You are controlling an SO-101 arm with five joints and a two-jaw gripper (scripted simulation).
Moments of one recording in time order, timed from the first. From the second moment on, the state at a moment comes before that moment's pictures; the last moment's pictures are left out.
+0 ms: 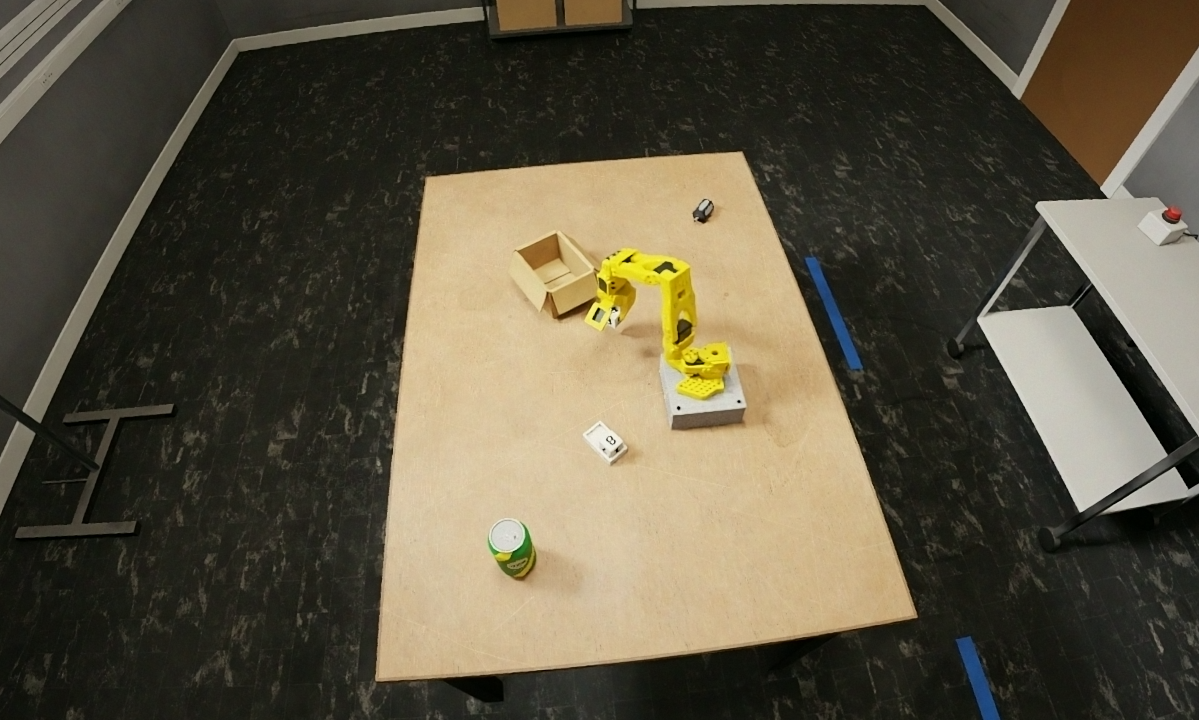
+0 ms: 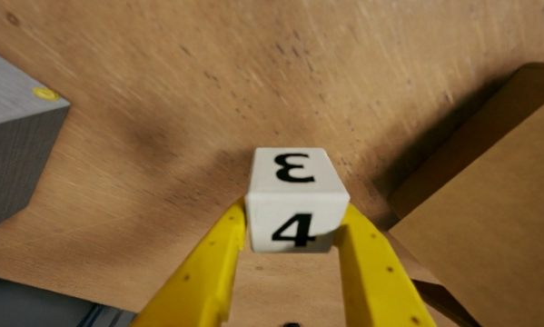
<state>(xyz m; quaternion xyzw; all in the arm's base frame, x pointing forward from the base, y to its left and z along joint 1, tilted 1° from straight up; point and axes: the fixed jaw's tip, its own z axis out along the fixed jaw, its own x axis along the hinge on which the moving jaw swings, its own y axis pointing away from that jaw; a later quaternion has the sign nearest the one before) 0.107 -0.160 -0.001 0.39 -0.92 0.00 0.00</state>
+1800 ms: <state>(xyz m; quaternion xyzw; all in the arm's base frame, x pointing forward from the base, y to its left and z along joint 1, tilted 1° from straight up) 0.111 -0.167 -0.015 0.39 -0.92 0.01 0.00</state>
